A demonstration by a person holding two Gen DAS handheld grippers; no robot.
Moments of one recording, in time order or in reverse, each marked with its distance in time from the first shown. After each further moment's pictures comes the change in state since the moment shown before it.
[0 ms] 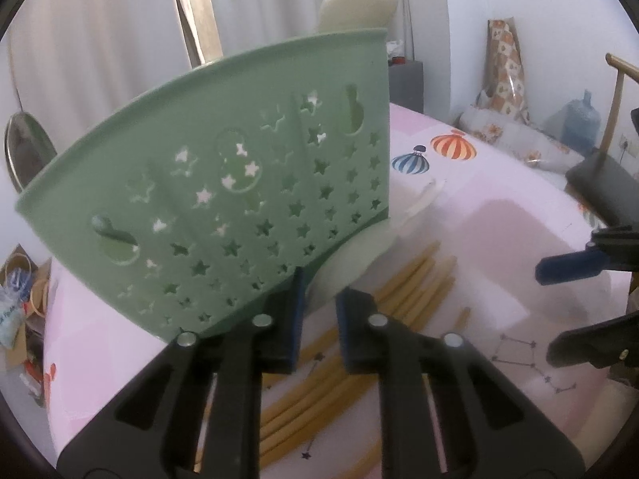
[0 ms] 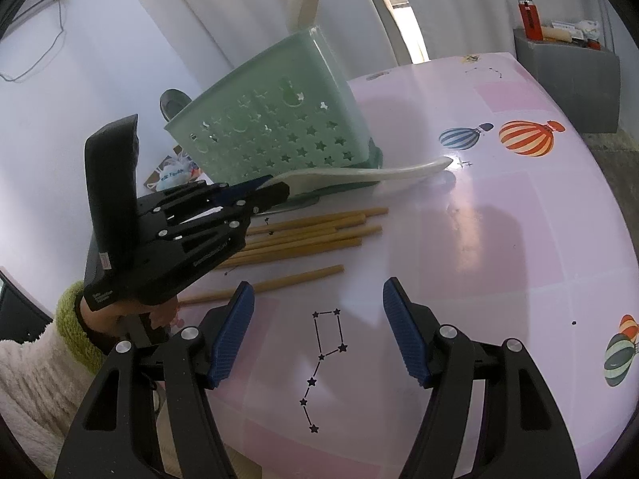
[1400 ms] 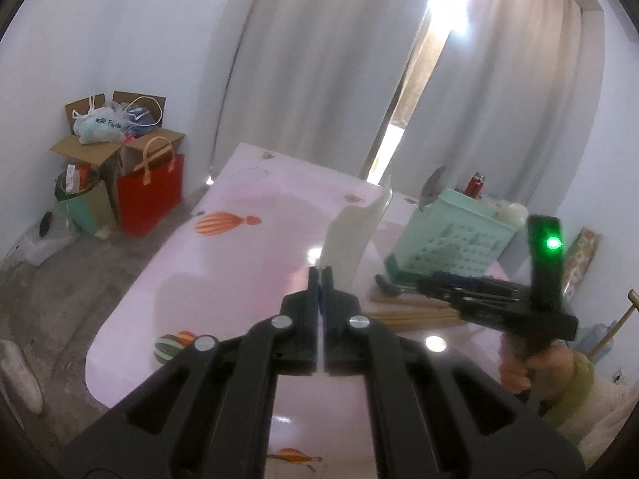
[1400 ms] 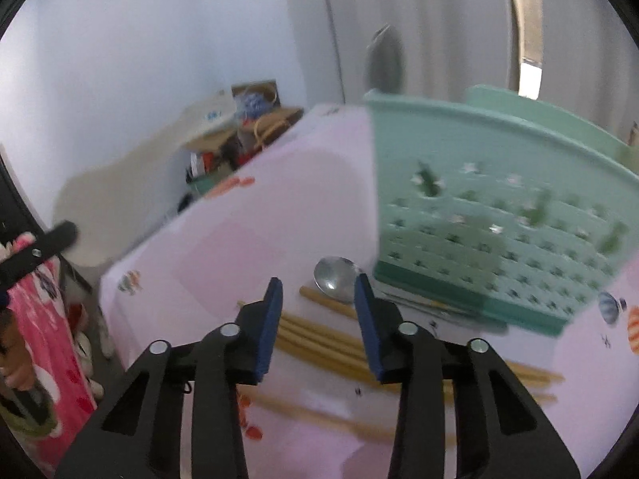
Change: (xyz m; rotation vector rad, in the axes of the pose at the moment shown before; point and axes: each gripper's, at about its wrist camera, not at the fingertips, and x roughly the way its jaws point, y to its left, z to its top) left arm -0.242 0.137 -0.167 -0.754 -0.240 0.187; right arm 0.112 0.163 0.049 -0.432 0.079 0.011
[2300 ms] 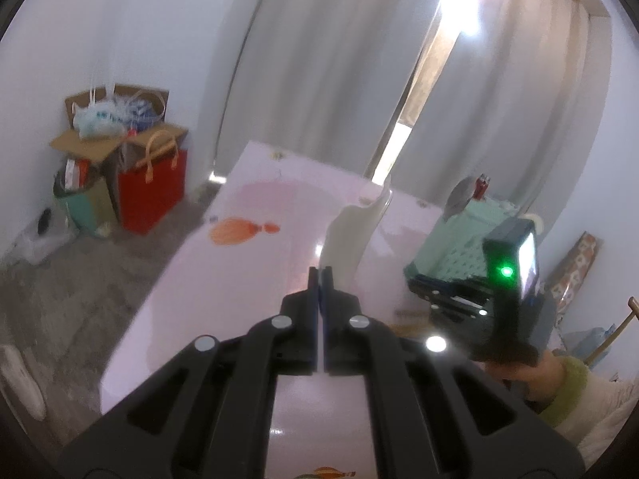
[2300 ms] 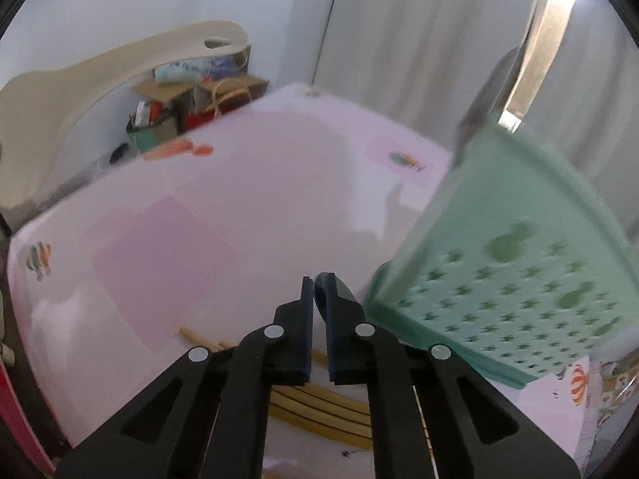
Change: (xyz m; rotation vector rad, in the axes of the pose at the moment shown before) left arm 0.014 0.023 0.021 -0.004 0.001 -0.007; right arm 0.042 0.035 0.017 -0.197 0.027 -0.316
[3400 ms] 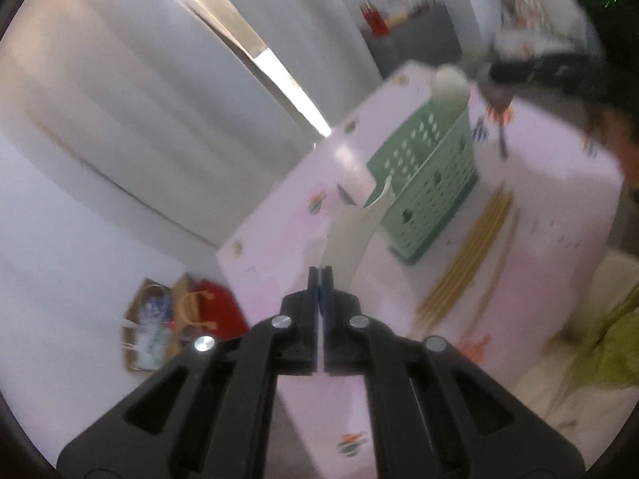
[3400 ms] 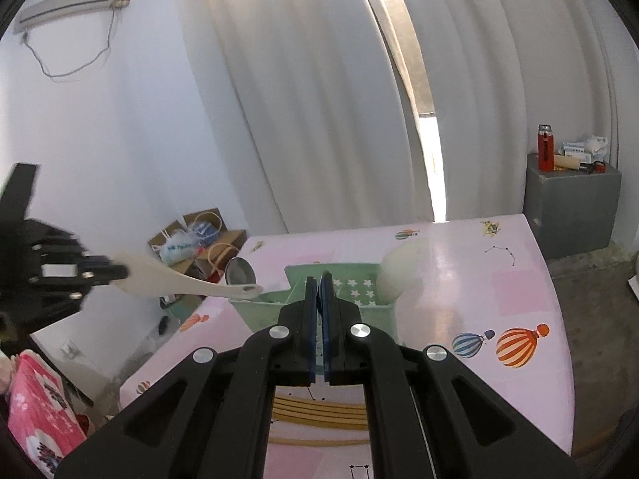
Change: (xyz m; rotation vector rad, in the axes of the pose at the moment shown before) left arm 0.076 -0.233 0.095 1.096 0.356 0.170; right arm -0.173 -0.207 -0.047 0.514 -0.362 0.161
